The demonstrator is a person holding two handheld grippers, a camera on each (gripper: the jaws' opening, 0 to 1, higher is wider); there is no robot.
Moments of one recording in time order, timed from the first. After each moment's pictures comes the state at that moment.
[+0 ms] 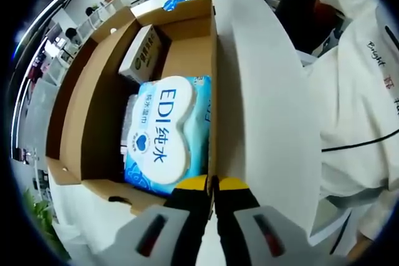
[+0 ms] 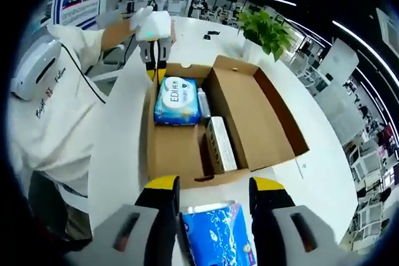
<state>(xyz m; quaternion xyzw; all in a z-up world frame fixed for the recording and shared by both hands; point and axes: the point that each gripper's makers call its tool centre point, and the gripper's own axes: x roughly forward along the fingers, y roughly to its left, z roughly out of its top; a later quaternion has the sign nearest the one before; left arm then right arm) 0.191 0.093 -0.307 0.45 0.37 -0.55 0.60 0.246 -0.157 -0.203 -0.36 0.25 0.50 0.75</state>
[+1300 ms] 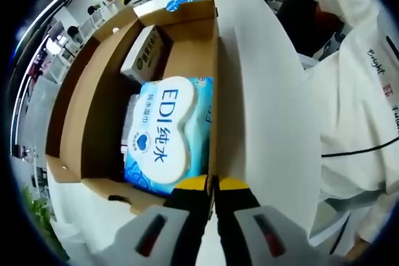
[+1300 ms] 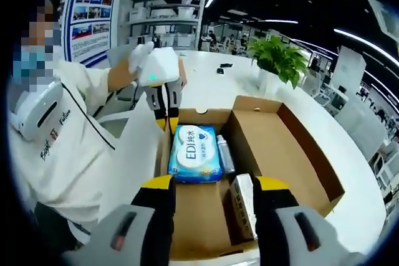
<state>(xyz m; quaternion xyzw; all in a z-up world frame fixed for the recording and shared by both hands) 0.193 0.093 -0.306 0.44 0.37 -0.54 0.61 0.241 -0.054 -0.205 -0.27 0.21 0.59 0.73</state>
